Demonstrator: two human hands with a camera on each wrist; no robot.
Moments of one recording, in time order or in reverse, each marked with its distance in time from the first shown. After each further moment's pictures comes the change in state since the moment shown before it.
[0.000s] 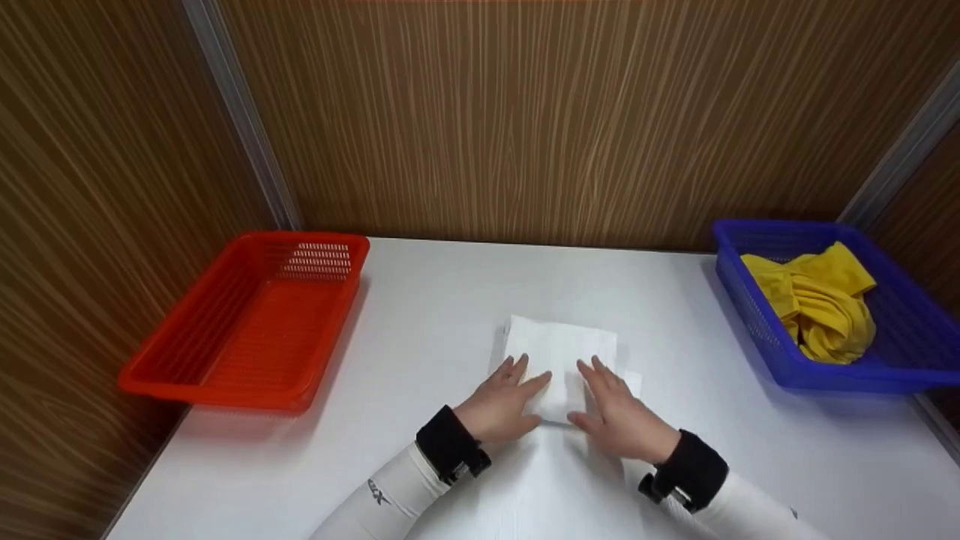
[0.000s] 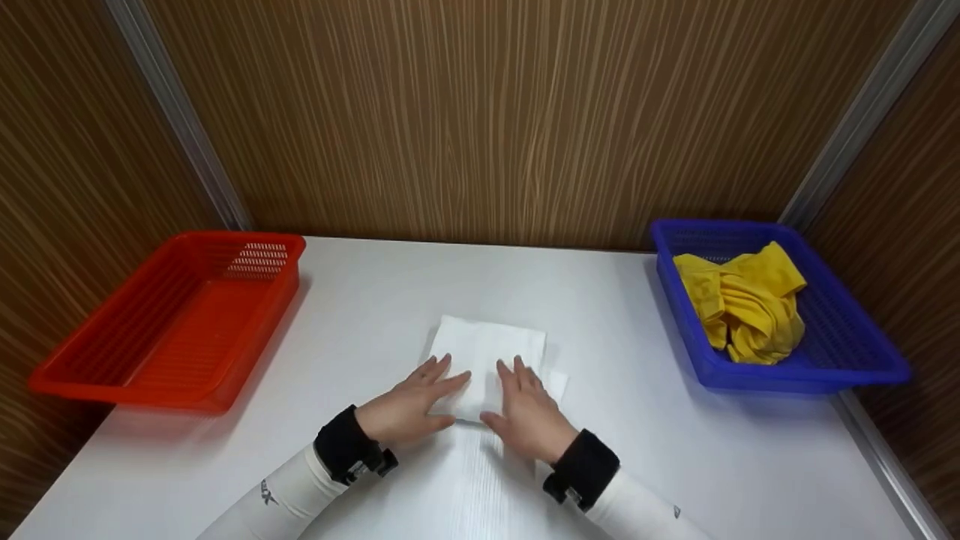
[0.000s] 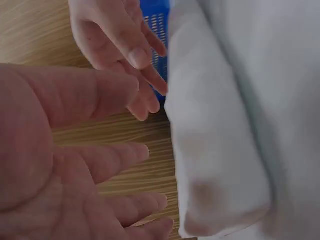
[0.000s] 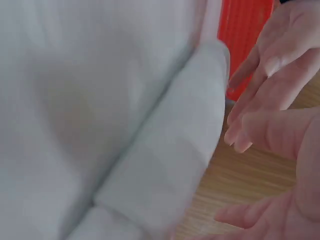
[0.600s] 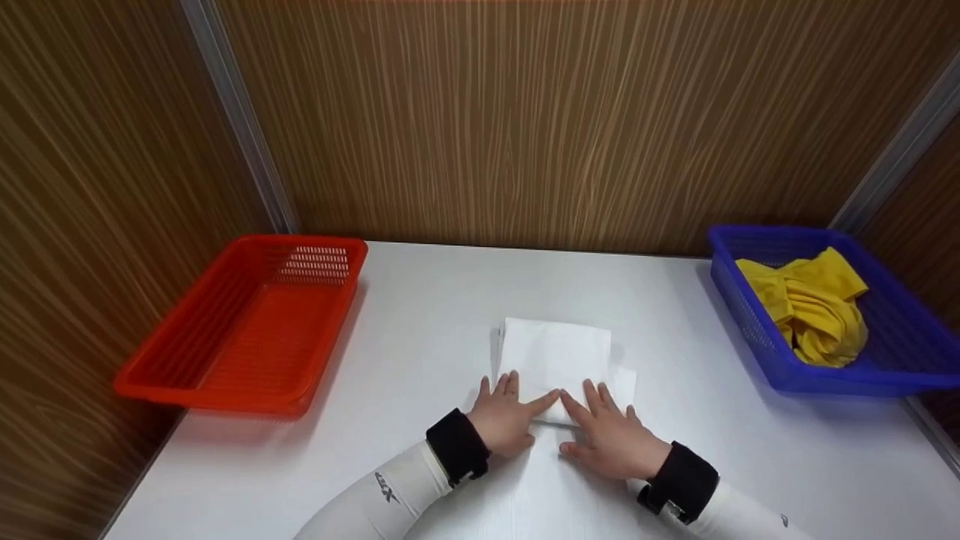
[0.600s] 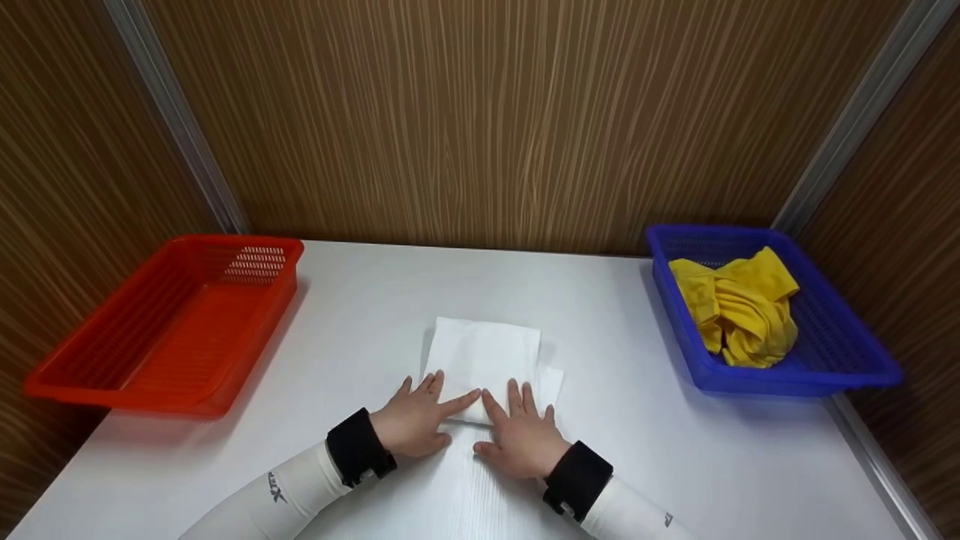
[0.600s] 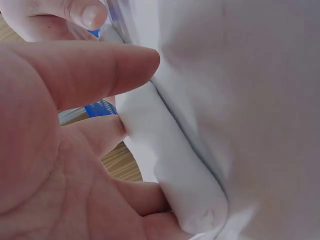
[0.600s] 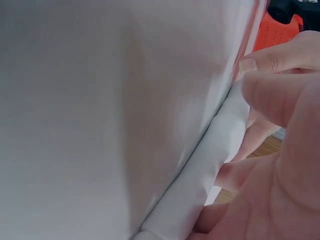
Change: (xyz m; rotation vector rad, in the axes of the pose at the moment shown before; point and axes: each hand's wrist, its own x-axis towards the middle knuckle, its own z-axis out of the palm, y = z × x) left_hand 0.009 0.007 0.016 0.313 -0.076 -0.035; right_hand -0.010 0.001 0.015 -0.199 -0.160 0.006
